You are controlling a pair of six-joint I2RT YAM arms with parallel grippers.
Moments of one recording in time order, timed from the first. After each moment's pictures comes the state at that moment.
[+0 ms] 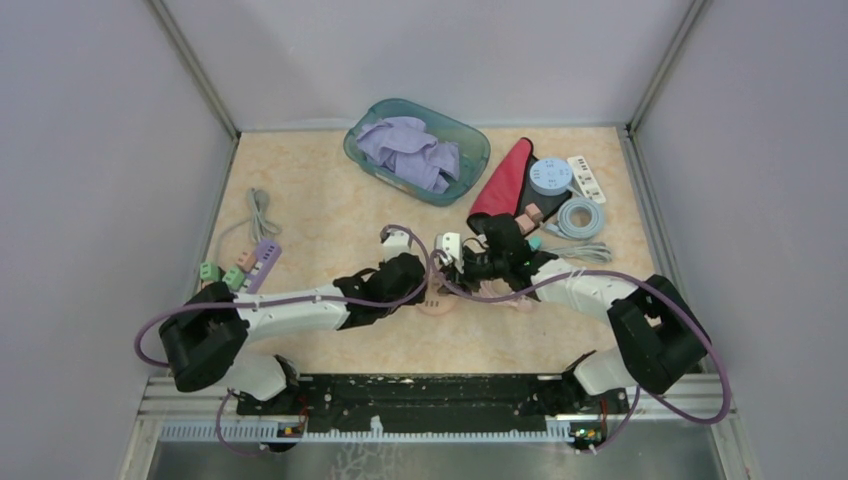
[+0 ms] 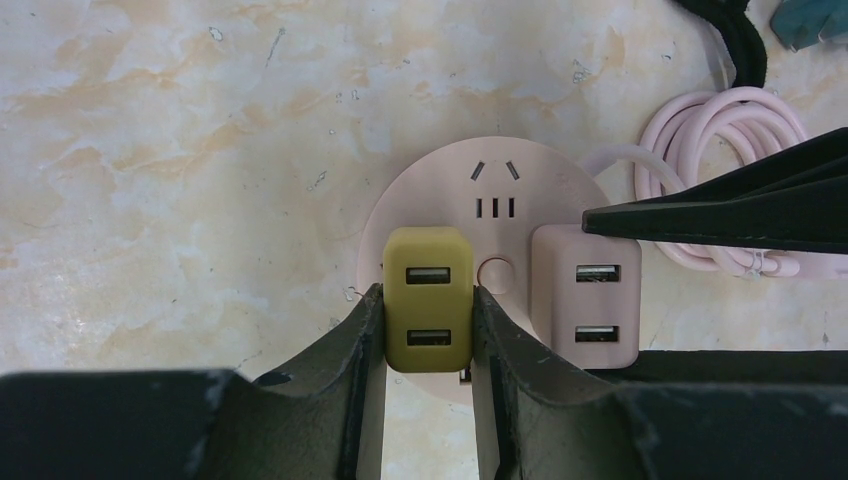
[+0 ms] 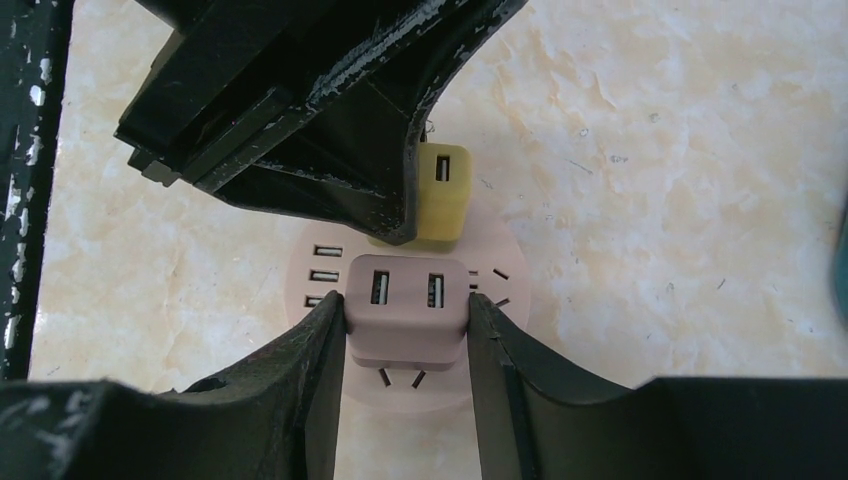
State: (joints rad) left arm -1.03 1.44 0.72 -0.03 -0.44 -0.81; right arm 0.62 1.40 0.67 0.08 -0.72 -0.60
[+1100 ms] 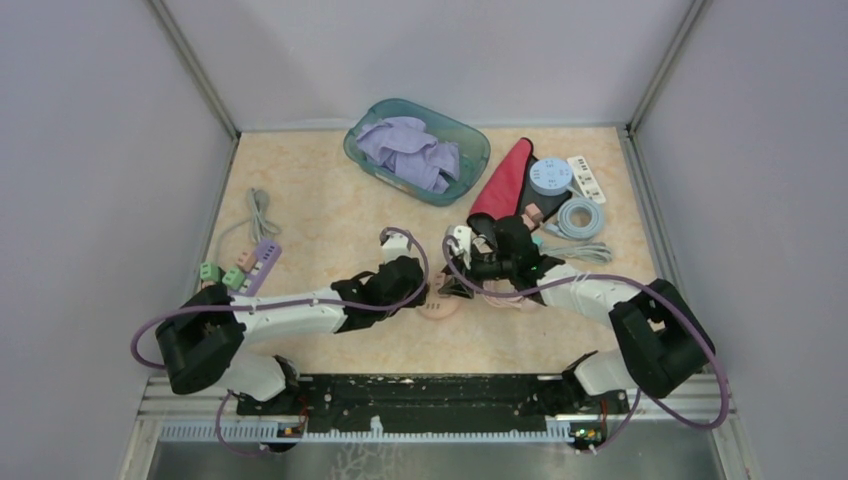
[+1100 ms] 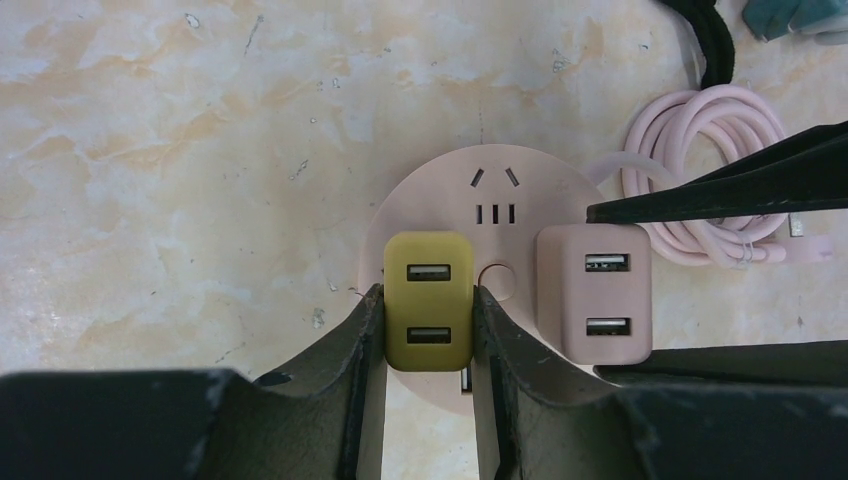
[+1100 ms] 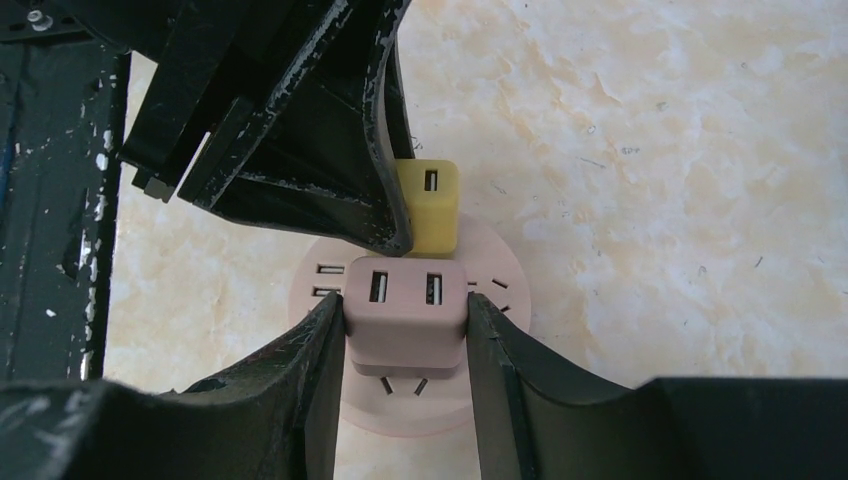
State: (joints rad) left arm -1.04 1.42 0.69 -0.01 -0.44 -0.82; right arm 0.58 1.37 0.60 0.21 -0.77 -0.41
